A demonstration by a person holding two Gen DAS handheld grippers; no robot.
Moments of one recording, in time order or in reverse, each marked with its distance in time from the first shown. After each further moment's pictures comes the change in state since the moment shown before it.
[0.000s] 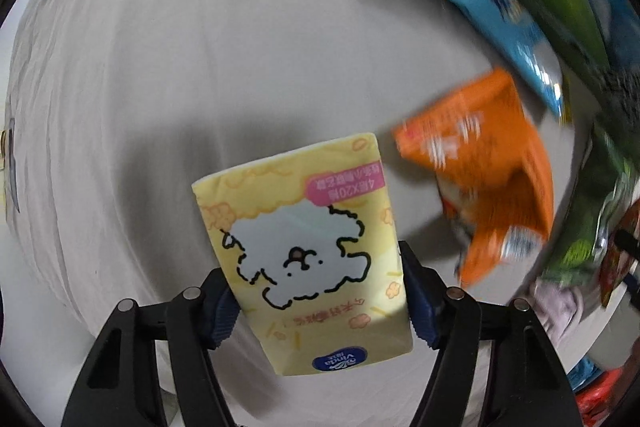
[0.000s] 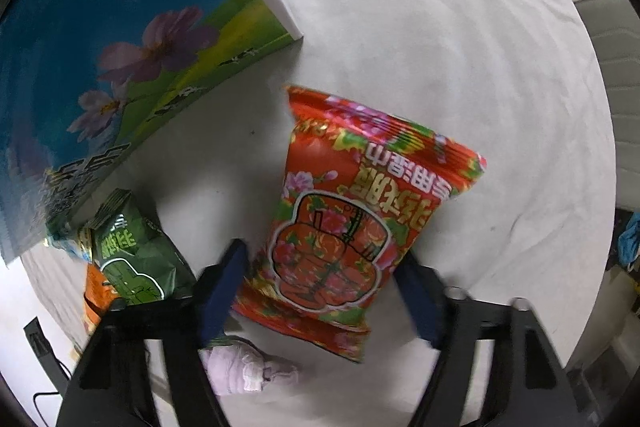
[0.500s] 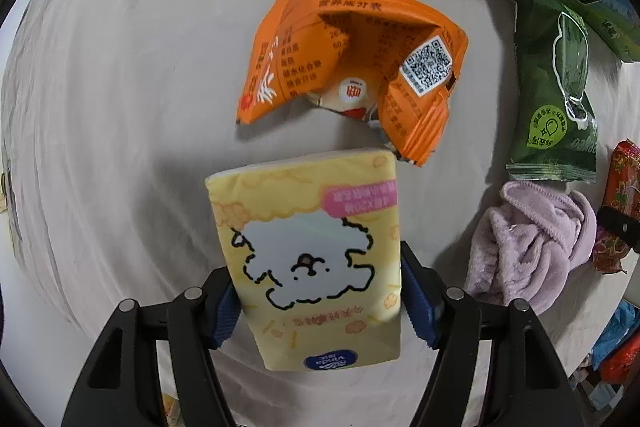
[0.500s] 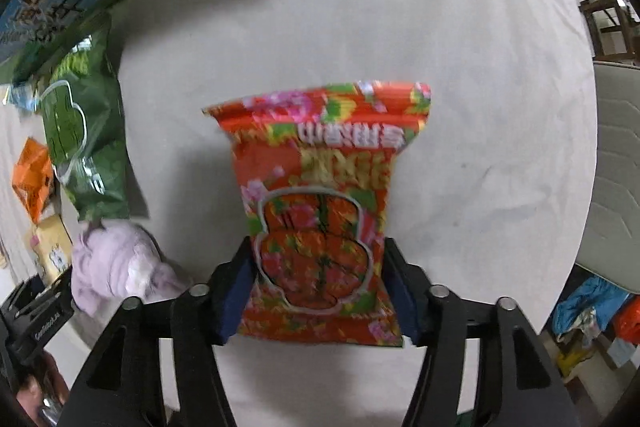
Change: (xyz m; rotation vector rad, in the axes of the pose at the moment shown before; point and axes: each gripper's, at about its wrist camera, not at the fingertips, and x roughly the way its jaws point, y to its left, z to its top) left arm 0.024 -0.062 -0.046 0.191 -0.039 0.038; right arm 0.019 -0.009 -0.066 -0.295 -0.005 -0.157
